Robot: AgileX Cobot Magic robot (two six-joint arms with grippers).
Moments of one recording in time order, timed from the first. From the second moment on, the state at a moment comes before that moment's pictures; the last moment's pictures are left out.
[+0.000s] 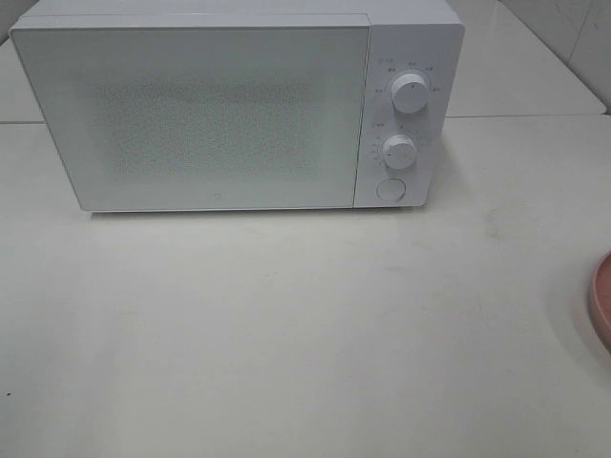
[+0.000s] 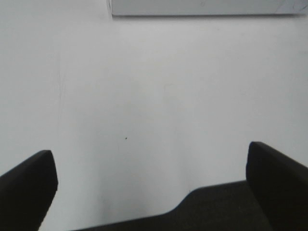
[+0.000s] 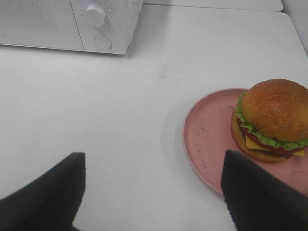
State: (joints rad) left arm -0.05 0.23 -0.50 -0.17 1.04 0.10; right arm 0.19 0.00 -0.51 -0.07 1.04 0.08
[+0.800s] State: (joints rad) left arm 0.06 0.00 -0.50 -0.16 1.04 0.10; right arm 0.19 0.00 -0.51 -0.07 1.04 0.08
